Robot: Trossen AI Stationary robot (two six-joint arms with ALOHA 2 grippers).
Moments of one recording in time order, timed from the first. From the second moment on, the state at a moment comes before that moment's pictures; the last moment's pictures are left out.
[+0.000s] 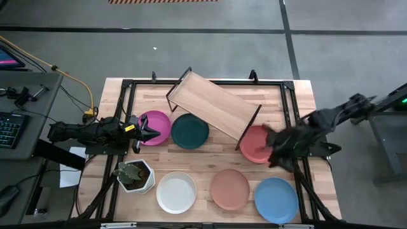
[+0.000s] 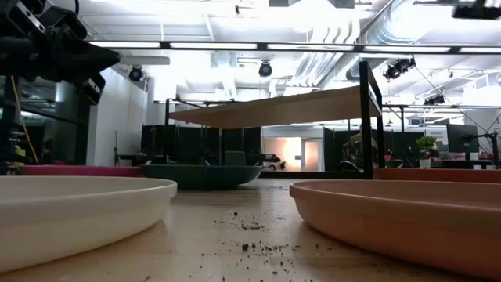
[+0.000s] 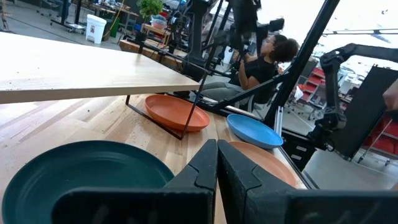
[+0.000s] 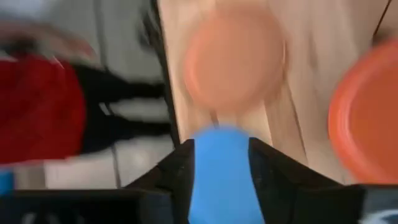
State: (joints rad) left arm -0.05 0.01 0.01 0.01 -0.03 -0.34; right arm 0.47 0.98 1.04 -0.98 -0.23 0.83
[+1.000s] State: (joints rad) left arm -0.05 0.01 0.01 0.01 -0.03 -0.34; right arm 0.78 1.37 0.65 -0.71 -0.06 0.91
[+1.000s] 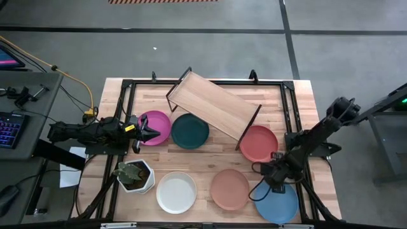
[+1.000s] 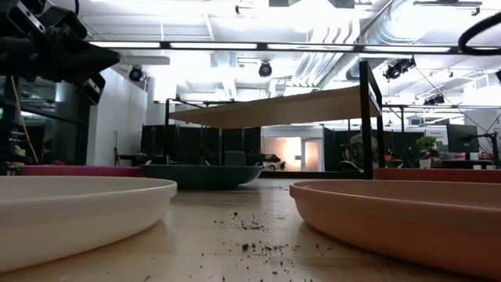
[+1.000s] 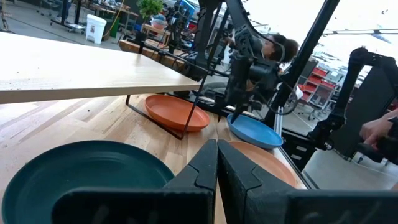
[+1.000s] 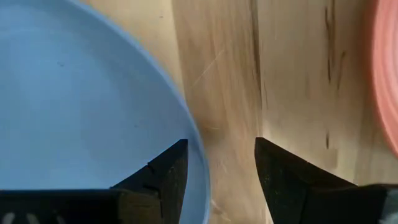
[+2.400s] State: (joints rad) left arm -0.05 0.01 0.01 0.01 -0.03 -0.34; right arm 0.39 0.98 0.90 -0.43 0.19 0.87
